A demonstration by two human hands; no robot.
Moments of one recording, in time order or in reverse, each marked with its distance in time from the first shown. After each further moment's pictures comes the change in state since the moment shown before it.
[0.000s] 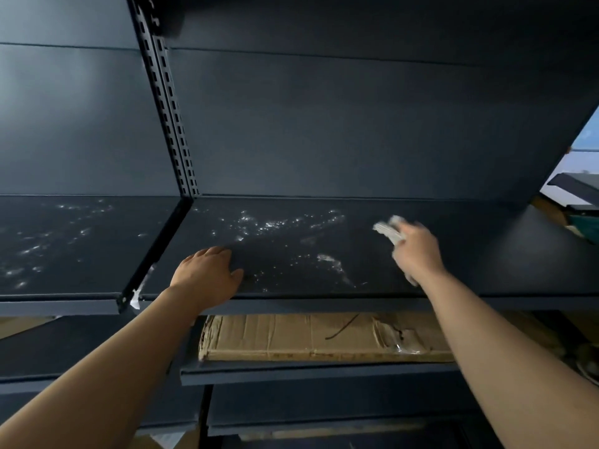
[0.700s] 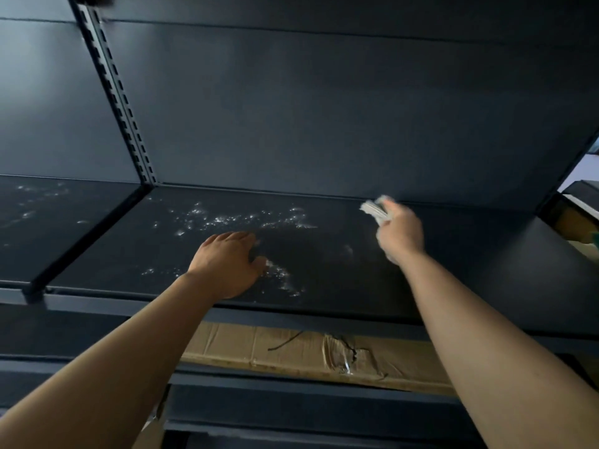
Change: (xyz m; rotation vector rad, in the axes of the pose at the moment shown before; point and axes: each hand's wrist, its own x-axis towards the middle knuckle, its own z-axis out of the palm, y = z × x) left_hand 0.041 0.151 0.021 0.031 0.065 0.049; right_hand 0.110 0.070 -0.006 0.143 -0.018 -0.092
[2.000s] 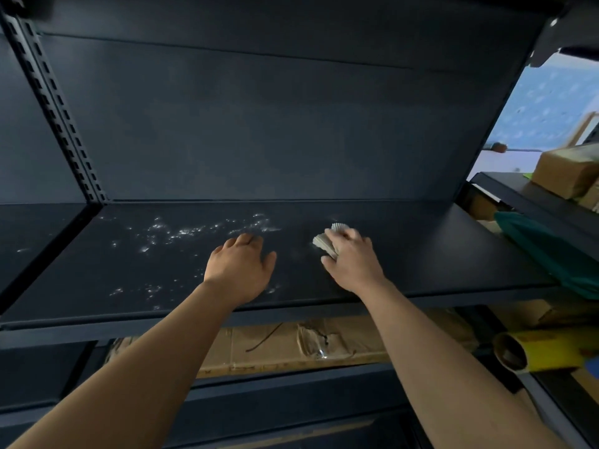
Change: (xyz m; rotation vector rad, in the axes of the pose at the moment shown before) left_hand -0.008 0.042 -0.001 -0.099 0.012 0.132; right_hand -0.089 -0.016 -0.017 -0.462 -0.206 -0.106
